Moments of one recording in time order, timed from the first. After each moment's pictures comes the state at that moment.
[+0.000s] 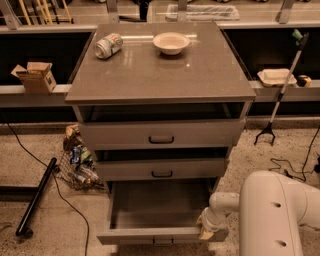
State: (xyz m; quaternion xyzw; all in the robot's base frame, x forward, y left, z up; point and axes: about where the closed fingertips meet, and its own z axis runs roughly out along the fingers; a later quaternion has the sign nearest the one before) arm 0.493 -0.194 0.170 -0.71 0.69 0.12 0.08
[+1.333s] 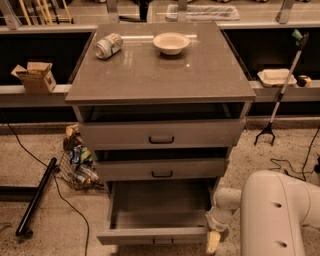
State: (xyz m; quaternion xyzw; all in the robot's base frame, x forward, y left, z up) arm 0.473 -0.223 0.183 -0.63 0.76 0.16 0.02
